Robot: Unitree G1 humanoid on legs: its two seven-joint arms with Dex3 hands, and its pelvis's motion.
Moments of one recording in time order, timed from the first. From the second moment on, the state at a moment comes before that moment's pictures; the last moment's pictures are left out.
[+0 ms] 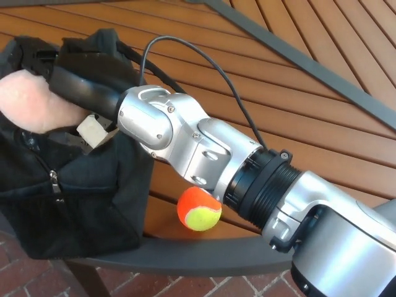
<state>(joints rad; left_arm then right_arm) 0.17 0.01 0.13 1.23 -0.01 -0.55 0.23 -1.21 0.14 0.74 0.78 -0.32 0.04 0.04</state>
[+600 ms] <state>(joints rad) 0.17 0.01 0.12 1.23 -0.01 -0.55 0.24 -1.21 0.12 0.72 0.85 -0.39 0.09 0.08</state>
